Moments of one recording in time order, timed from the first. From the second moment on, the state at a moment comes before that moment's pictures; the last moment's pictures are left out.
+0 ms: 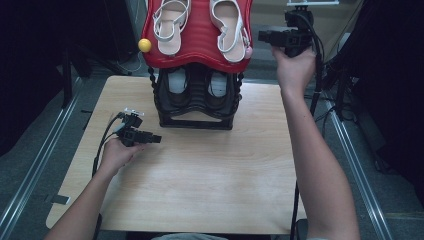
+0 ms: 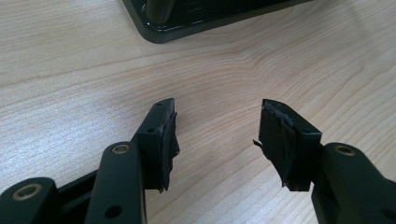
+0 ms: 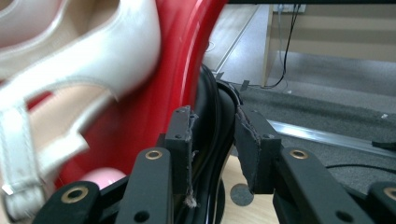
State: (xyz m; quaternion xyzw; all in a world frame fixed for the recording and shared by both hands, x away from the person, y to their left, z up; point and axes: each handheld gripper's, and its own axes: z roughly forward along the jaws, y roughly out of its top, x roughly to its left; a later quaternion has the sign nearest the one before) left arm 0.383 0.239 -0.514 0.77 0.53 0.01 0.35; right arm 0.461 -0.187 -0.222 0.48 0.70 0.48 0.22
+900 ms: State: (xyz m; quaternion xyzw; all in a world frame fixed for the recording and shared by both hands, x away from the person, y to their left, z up) left arm 0.384 0.241 -0.513 0.76 0.54 0.00 0.36; right arm 0.446 -0.207 -0.314 0.50 0.70 0.47 0.17
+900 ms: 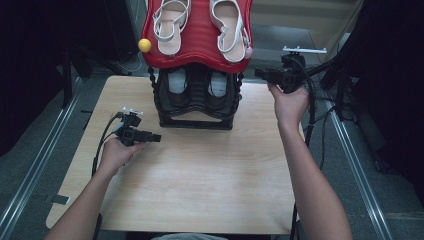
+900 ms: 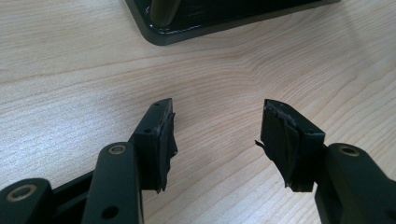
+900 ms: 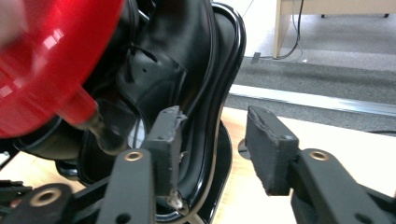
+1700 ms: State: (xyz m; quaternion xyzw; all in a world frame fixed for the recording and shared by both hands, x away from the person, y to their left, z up) left arm 0.383 0.240 -0.512 0.76 0.54 0.01 0.36; right arm 0.435 -0.221 -0.370 0.52 0.69 0.48 0.14
